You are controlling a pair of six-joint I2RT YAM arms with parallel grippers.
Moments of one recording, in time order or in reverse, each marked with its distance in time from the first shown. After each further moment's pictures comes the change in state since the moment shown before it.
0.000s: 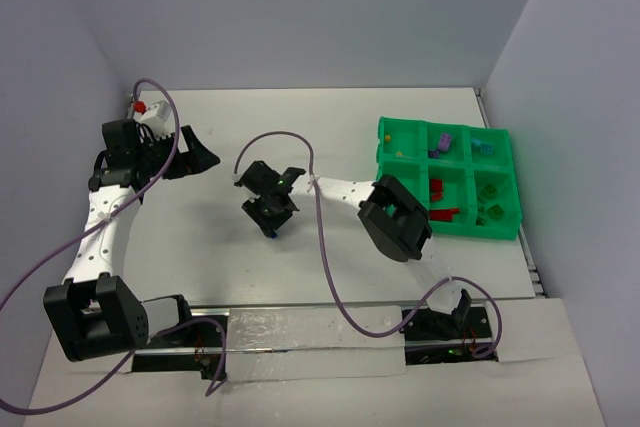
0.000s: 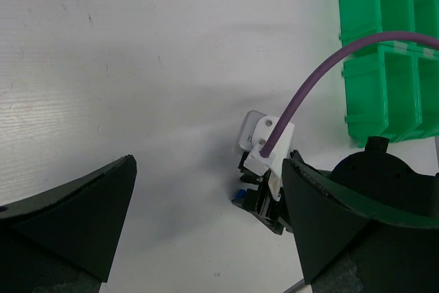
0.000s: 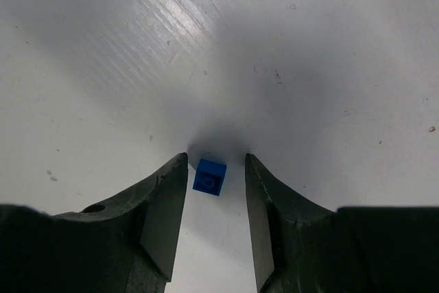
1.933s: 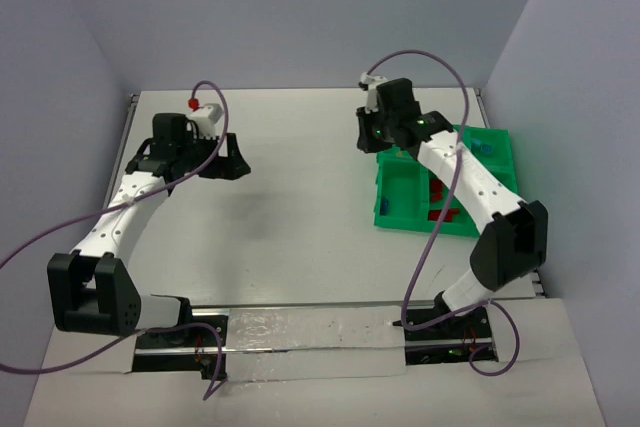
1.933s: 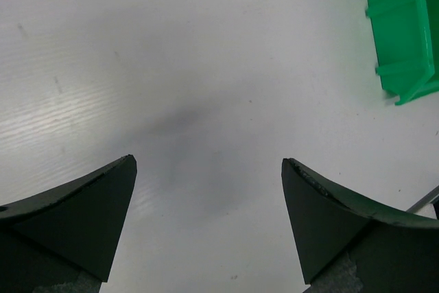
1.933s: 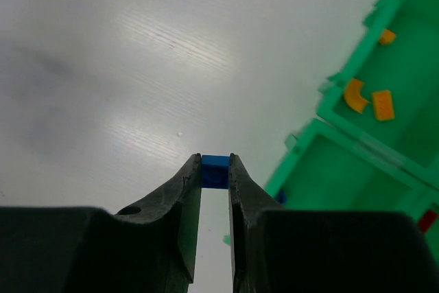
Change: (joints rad) left arm -0.255 0.106 0.038 -0.001 -0.158 0.111; right arm -0.578 -0.621 -0.242 -0.009 -0.025 -0.107
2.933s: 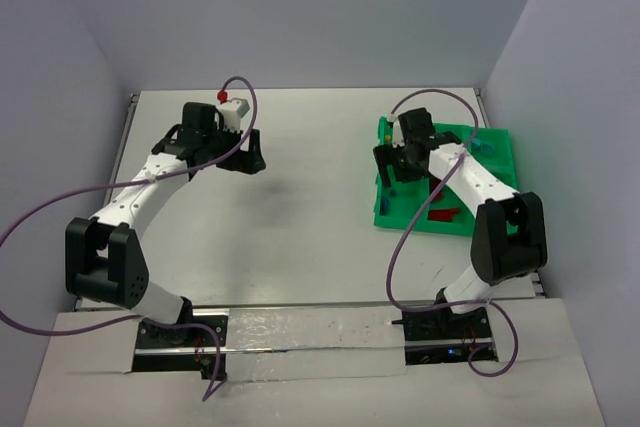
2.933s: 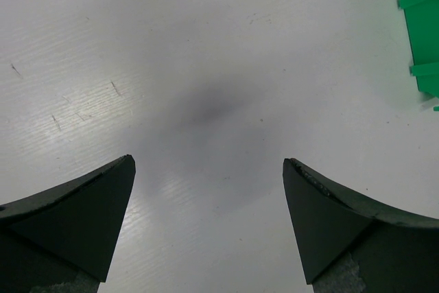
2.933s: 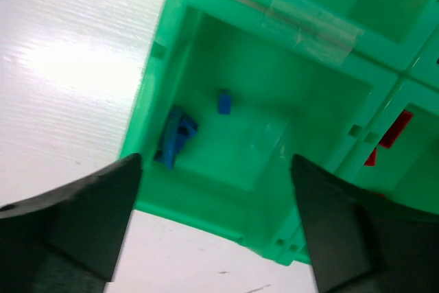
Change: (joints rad) left arm -0.144 0.171 0.122 0.009 -0.126 0.049; right arm -0.187 0.001 -0.285 -0.033 0.079 -0.103
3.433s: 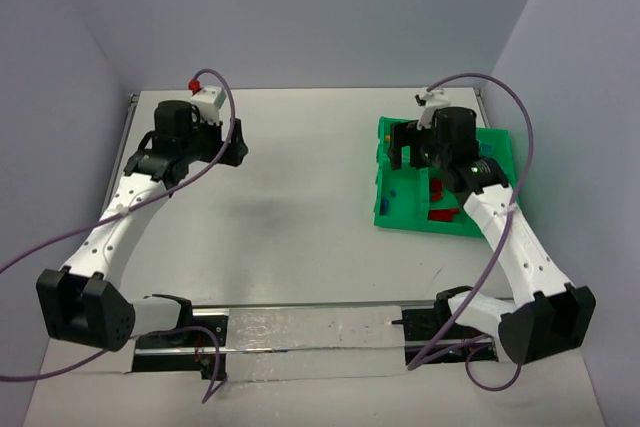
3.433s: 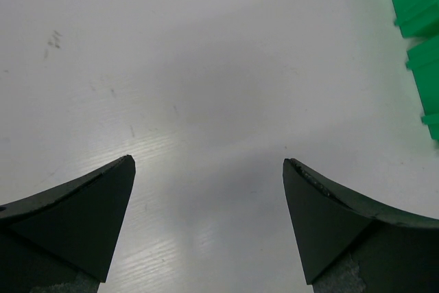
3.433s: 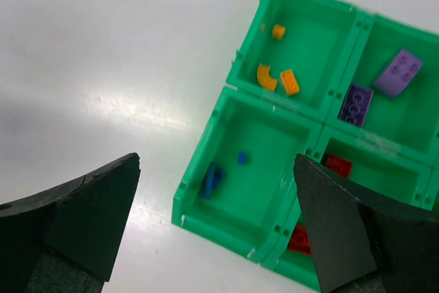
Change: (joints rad) left arm 0.020 -0.242 -0.032 0.018 -0.165 0.005; right arm -0.009 -0.462 -0.091 0.204 -0.054 0.052
